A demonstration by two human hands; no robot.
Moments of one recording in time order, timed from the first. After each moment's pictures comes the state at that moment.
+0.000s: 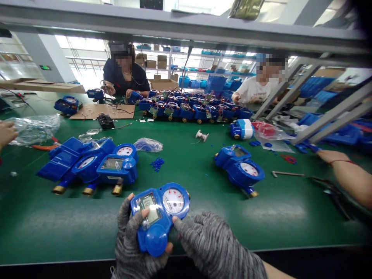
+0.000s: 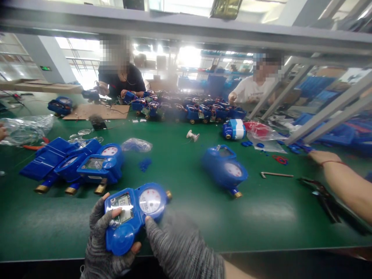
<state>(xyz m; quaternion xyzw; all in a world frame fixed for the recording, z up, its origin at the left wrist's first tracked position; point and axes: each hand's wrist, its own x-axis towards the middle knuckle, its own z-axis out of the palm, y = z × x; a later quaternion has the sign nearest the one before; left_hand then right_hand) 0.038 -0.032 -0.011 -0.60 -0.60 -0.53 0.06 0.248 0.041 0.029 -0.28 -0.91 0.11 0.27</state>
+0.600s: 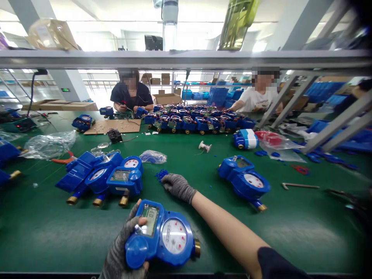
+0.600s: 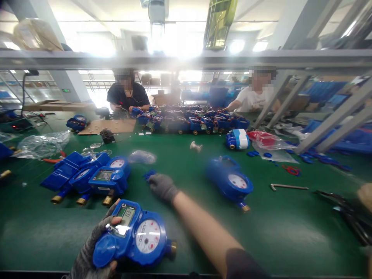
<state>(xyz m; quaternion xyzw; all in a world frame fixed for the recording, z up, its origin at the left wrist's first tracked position) 0.012 -0.042 0.001 -0.56 -0.55 -0.60 -0.16 0.134 0.209 -0.026 -0.29 -0.89 0.25 0.23</state>
